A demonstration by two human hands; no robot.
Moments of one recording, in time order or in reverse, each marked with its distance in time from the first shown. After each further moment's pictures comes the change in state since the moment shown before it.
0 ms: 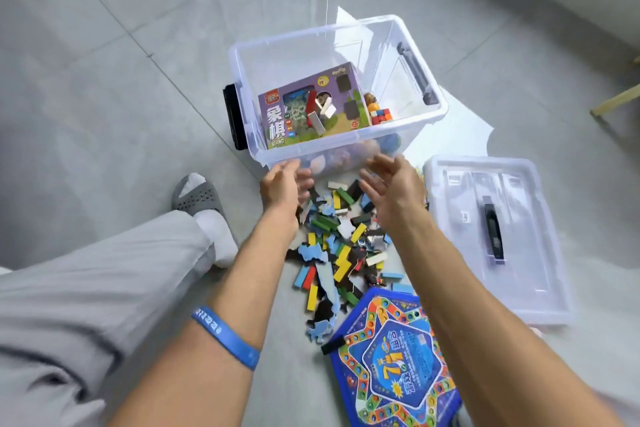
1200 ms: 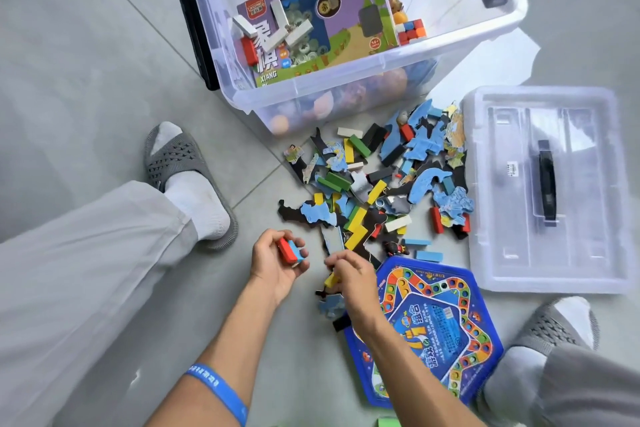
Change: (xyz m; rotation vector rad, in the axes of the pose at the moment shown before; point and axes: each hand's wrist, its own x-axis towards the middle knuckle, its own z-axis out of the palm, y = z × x) left_hand 0.041 -0.172 -0.101 -0.191 -0.013 -0.531; right_hand 0.020 0.226 -0.101 -0.616 -0.045 0.086
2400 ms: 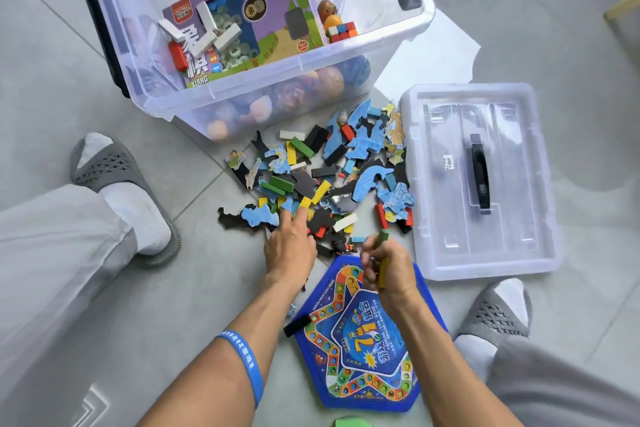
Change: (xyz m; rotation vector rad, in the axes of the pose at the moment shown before) left_hand 0.010 -0.063 0.092 1.748 0.170 0.884; right_hand 0.019 -0.029 -0.132 0.341 0.049 0.006
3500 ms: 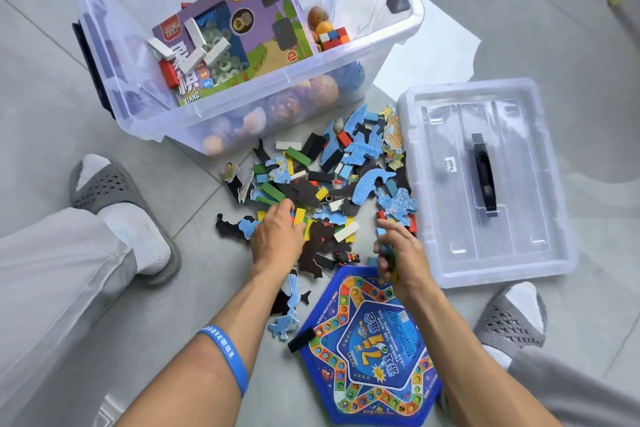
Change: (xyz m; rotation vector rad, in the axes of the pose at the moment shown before) left_hand 0.044 -0.010 -0.013 -0.056 0.033 -0.076; right_hand 0.037 -0.012 -0.015 0.009 0.108 0.046
